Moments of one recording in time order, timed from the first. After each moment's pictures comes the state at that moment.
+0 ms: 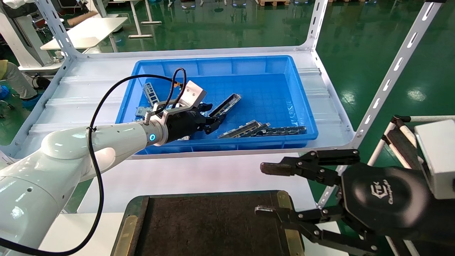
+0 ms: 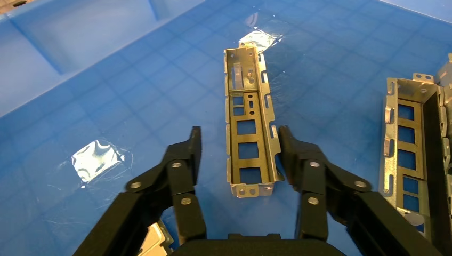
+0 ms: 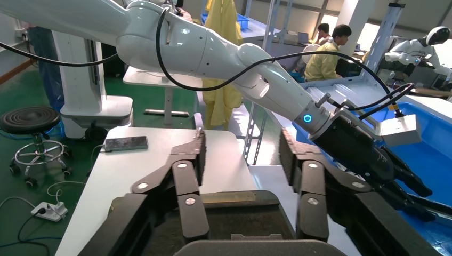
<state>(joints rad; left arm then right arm) -1.58 1.36 0.79 -0.26 1.13 0.61 0.04 1.08 -0.61 -0.29 1.28 -0.73 -1.49 0.18</state>
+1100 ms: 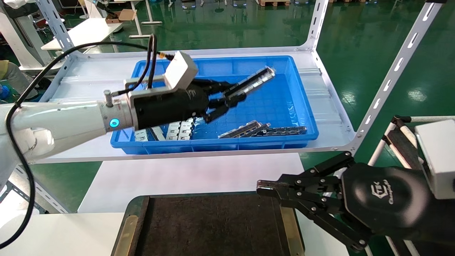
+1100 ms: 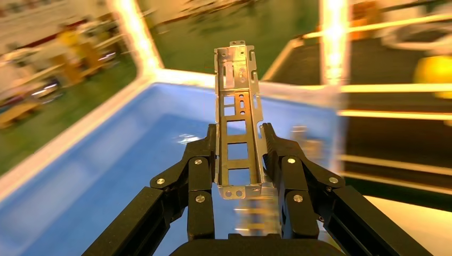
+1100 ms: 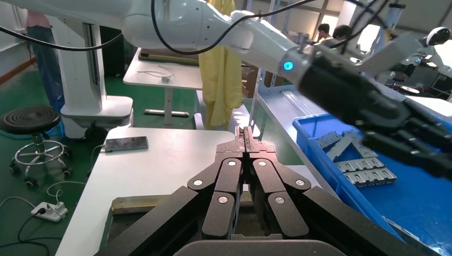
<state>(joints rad) -1.64 1.20 0.77 -0.35 0.90 1.09 0.24 1.08 -0.61 -0.29 1.28 -0.72 -1.49 0.18</state>
